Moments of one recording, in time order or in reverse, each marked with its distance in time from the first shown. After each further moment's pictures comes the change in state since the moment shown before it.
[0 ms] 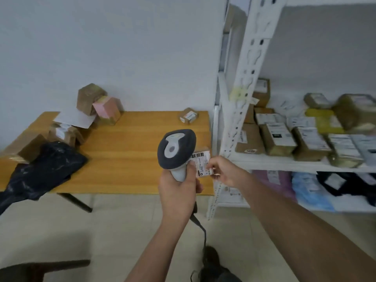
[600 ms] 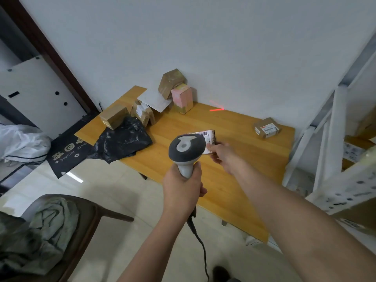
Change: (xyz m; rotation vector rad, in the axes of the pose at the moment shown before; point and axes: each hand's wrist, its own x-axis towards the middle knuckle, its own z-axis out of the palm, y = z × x) left_hand 0.126 0.007 -0.056 0.151 0.393 -0.251; right_hand 0.180 -0.085 0.172 -0.106 -0.183 -0.013
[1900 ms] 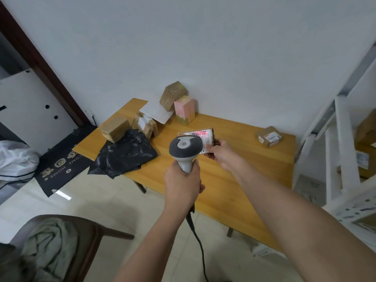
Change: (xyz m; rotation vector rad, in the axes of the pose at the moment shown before) left_hand 0.059 0.003 -0.057 0.014 -0.059 0.062; right_hand 0.013 -0.026 0.069 0.035 0.006 -0.140
